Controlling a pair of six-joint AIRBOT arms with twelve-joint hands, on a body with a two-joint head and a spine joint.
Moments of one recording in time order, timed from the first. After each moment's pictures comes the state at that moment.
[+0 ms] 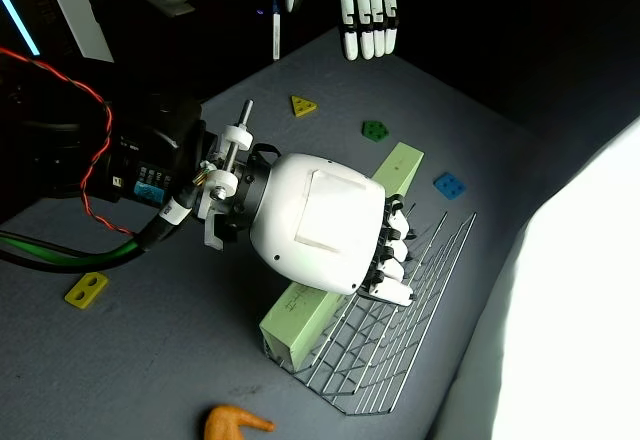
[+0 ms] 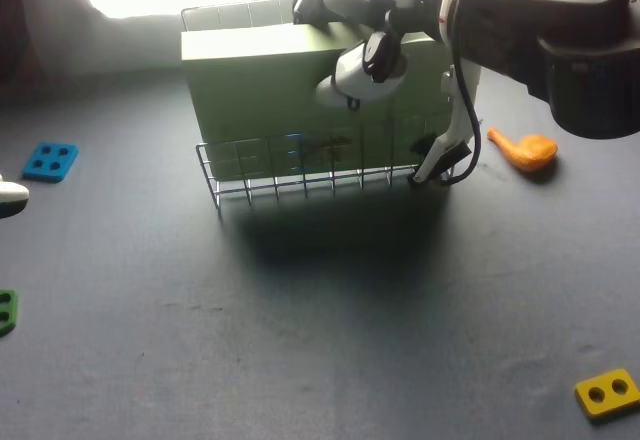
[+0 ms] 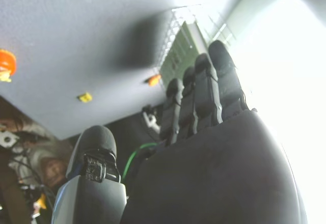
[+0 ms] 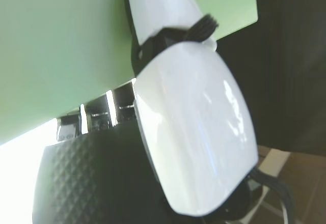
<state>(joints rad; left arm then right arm) -0.34 -0.08 0.65 3.00 -0.91 -1.75 -0.11 -1.44 1.35 1.42 0.32 -2.10</state>
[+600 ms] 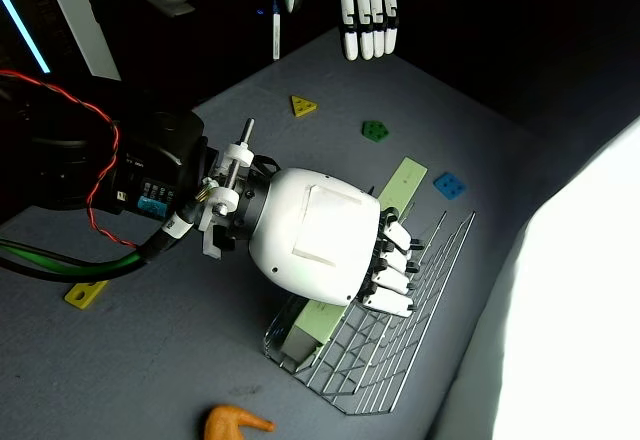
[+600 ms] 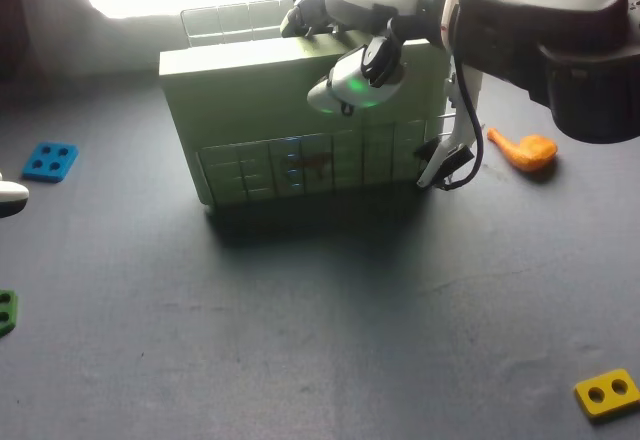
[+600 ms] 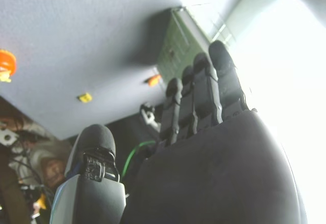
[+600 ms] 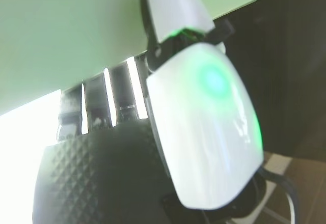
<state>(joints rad) -0.34 -0.08 0.65 3.00 -0.91 -1.75 -0.12 -1.44 1.35 1.42 0.32 -2.10</state>
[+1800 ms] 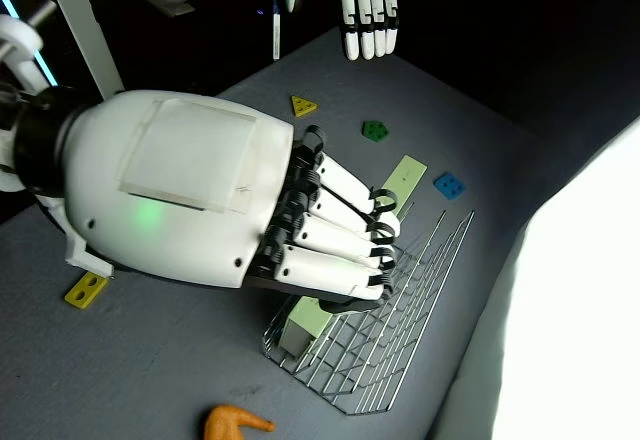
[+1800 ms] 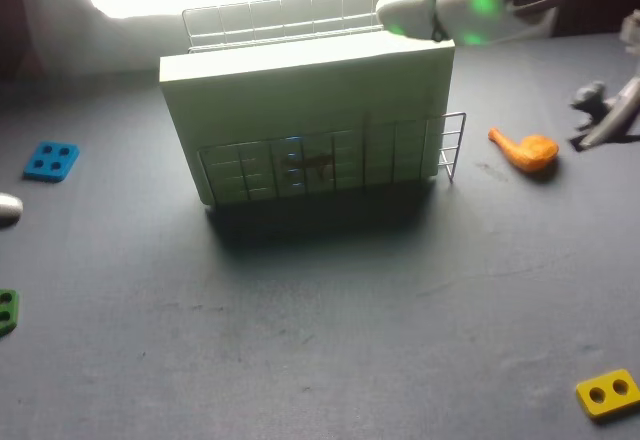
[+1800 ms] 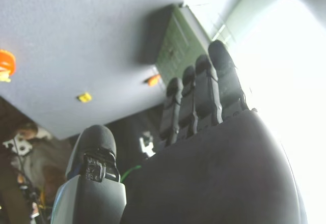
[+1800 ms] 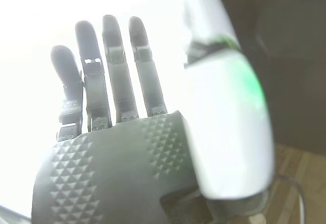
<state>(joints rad) -0.34 -0.08 0.65 3.00 -0.91 -1.75 -0.03 -0.98 0.95 1.00 0.28 -1.97</state>
